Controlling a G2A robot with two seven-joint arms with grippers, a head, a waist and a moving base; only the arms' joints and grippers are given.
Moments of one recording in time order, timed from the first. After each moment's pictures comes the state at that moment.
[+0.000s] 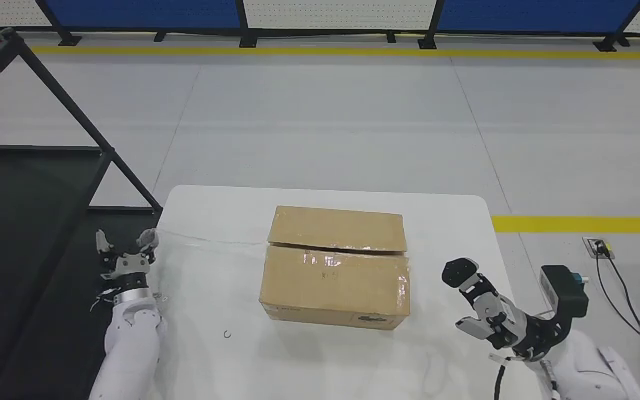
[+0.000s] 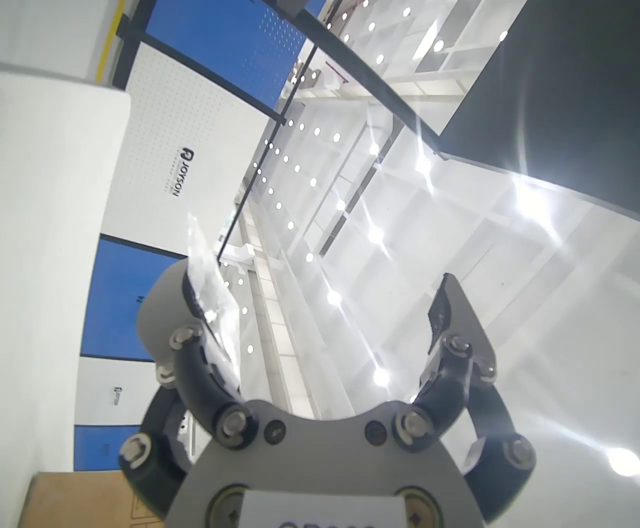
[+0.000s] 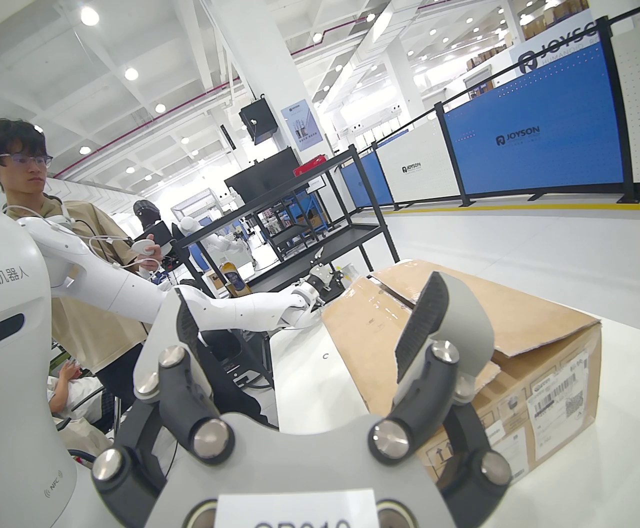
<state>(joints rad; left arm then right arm) 0.70 -1.27 -1.70 -0.47 -1.02 -0.63 -0.57 -1.32 -0.99 1.55 -1.76 -0.13 -1.01 0.38</state>
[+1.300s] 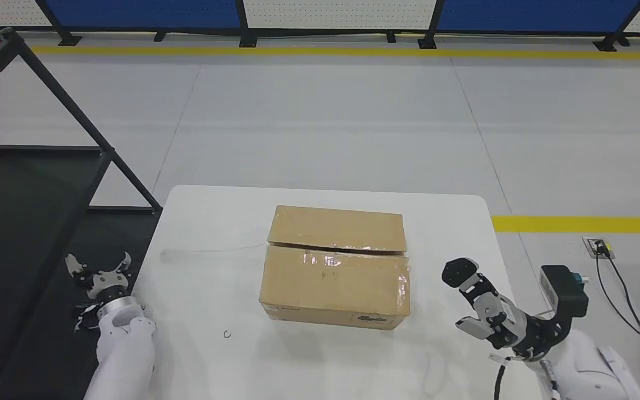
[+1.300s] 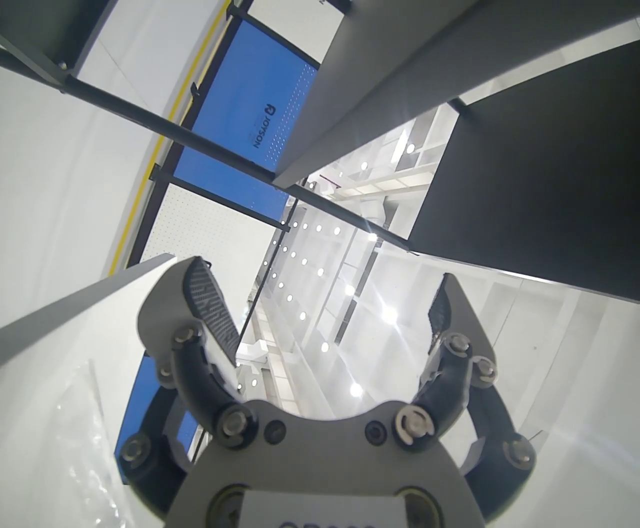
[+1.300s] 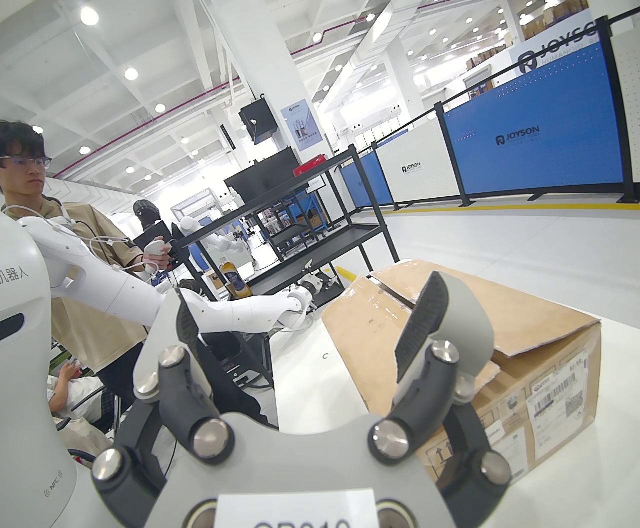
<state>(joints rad) 0.74 -1.26 -1.75 -0.50 -0.91 -0.70 -0.24 -1.32 -0.99 1.55 -1.76 -0.13 -1.01 0.38</state>
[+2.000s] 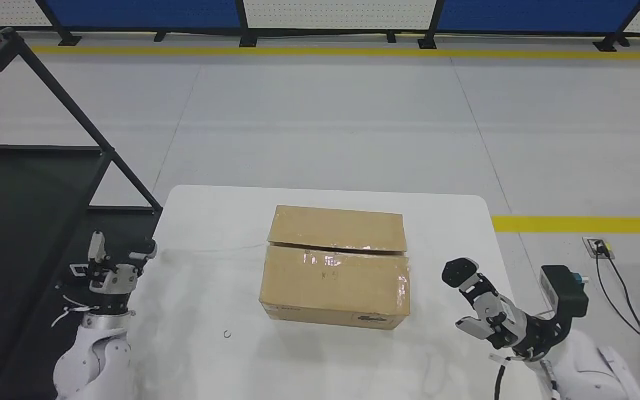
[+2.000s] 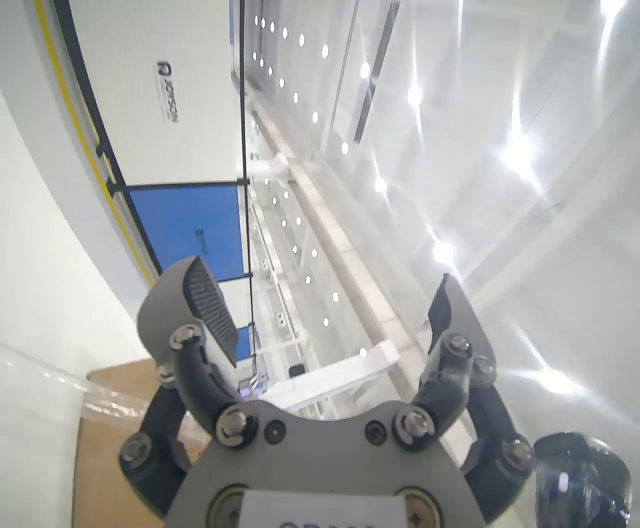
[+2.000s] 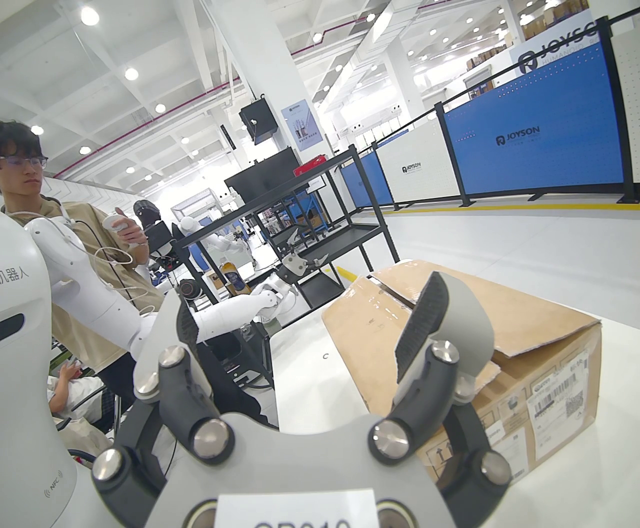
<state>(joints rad) 1.15 -1.21 -1.81 -1.25 -0.67 -0.54 -0.68 -1.32 -0.99 1.55 -1.76 -0.13 -1.01 0.38</state>
